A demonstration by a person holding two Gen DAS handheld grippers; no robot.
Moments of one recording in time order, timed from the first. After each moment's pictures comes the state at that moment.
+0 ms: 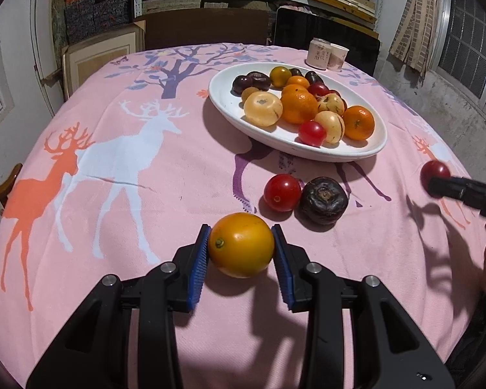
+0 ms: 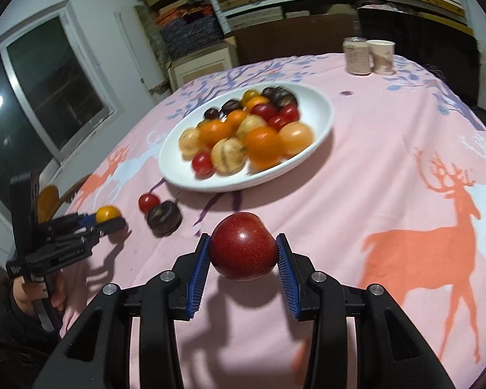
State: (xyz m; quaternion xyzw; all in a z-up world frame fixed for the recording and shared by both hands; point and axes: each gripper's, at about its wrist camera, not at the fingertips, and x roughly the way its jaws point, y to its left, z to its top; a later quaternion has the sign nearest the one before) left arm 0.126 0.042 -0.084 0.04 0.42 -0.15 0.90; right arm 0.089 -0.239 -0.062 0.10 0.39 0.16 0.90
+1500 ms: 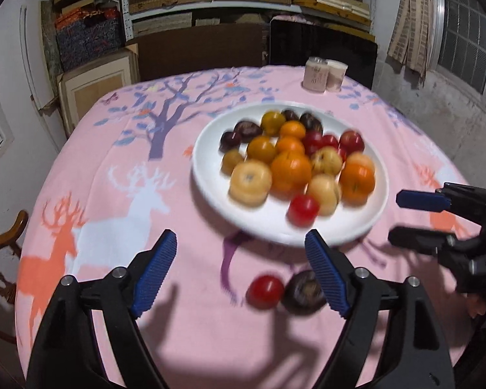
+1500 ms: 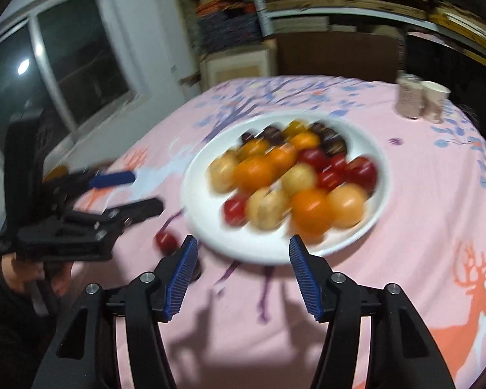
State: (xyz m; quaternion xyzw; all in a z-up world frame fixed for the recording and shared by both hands) left arm 0.174 0.011 -0.045 0.07 0.40 -0.14 0.90; right arm 0.140 -0.180 -0.044 0.01 0.39 0.24 0.89
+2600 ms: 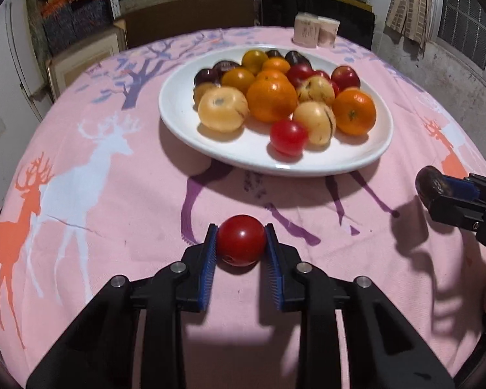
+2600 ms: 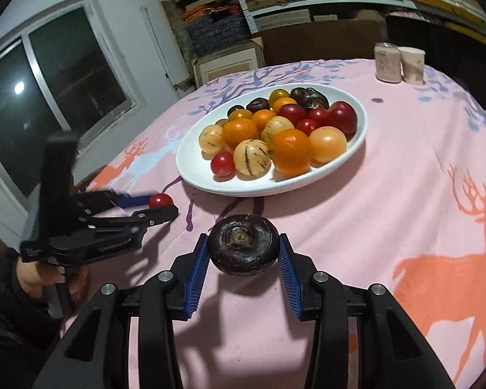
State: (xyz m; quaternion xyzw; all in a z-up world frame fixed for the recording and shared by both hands) left arm 0.164 -0.012 -0.094 0.09 0.44 -0.15 0.88; right arm 0.107 -0.222 -0.074 0.09 0.38 0.22 0.89
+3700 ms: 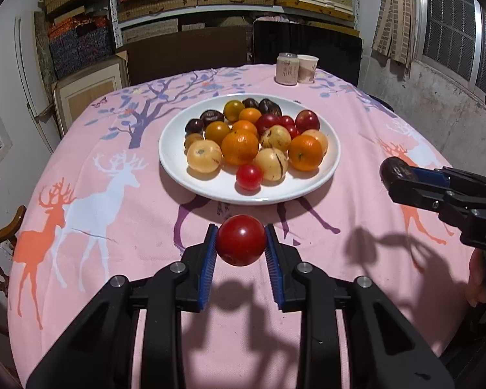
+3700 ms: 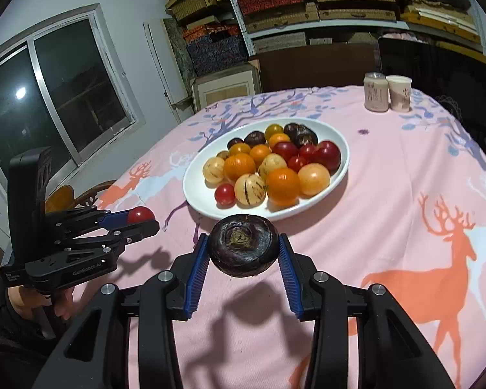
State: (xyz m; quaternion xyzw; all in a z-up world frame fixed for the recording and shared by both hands) left arm 0.114 -0.024 -0.034 0.08 0.38 -0.16 0.91; right arm 0.084 -0.231 -0.031 0.07 0.33 0.20 0.92
